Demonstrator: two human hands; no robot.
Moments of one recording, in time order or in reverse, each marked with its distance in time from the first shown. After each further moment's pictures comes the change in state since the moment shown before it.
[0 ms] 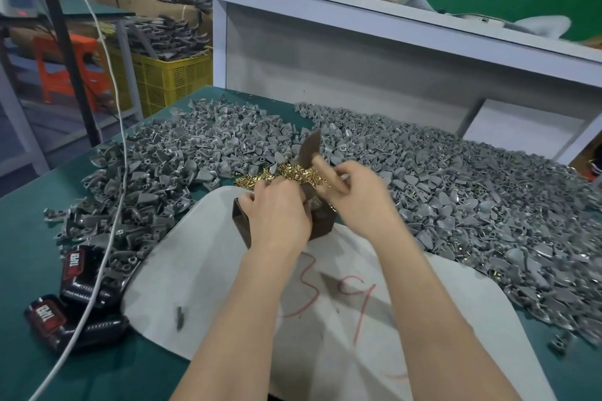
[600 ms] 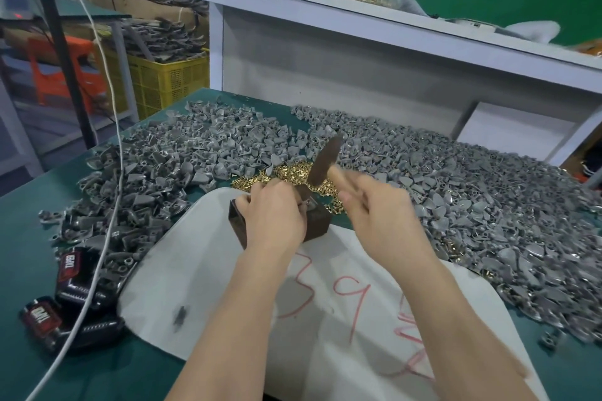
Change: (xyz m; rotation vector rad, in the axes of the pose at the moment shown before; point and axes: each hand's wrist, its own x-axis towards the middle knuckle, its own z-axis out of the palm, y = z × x) left_hand 0.003 -0.002 0.003 -0.006 -0.004 -0.017; right_hand -0.041 0.007 -0.023 -0.025 0.209 -0.185
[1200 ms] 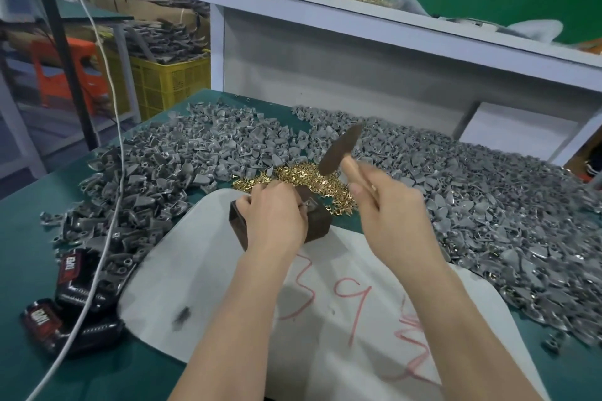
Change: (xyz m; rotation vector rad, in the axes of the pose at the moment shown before) left_hand 0.002 0.001 0.001 0.010 -0.001 -0.004; right_hand 0.000 0.006 -0.004 -0.036 0.089 -0.005
